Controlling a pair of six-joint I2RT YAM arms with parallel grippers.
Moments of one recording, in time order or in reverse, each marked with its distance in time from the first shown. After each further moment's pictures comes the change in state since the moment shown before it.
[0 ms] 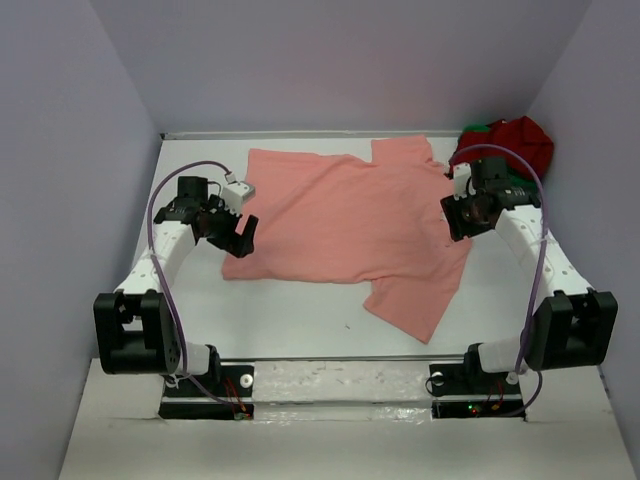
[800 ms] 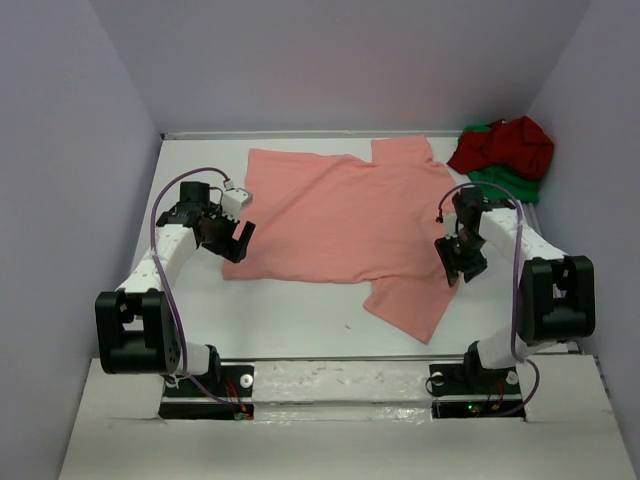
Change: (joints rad) left arm 0.002 0.002 -0.059 0.018 -0.152 0.001; right arm 0.000 0.141 -0.183 -0.159 0.022 0.079
